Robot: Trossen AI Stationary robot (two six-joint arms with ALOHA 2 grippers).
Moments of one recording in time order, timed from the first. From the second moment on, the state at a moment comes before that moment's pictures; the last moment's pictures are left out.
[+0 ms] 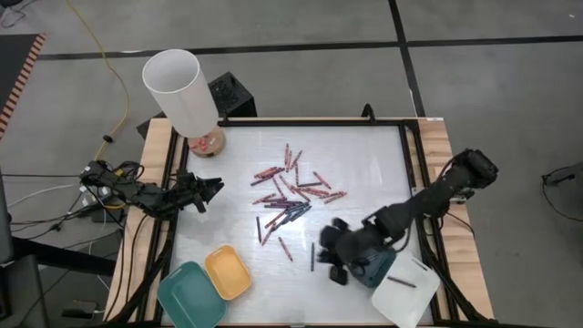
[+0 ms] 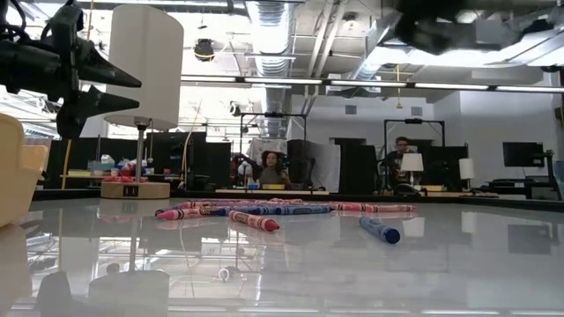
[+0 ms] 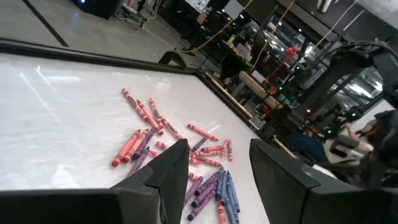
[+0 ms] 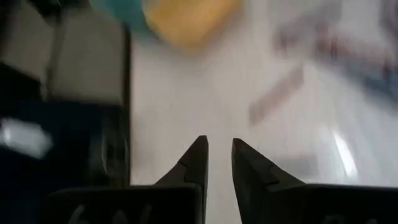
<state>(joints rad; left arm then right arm) -0.42 0.02 0.03 0.02 -0.89 -0.65 0.51 1.50 1.13 -0.31 0.19 0.67</state>
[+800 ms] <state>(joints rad) -0.42 0.02 0.03 0.04 -0.72 -0.77 0.40 1.90 1.52 -0.80 0.30 1.22</state>
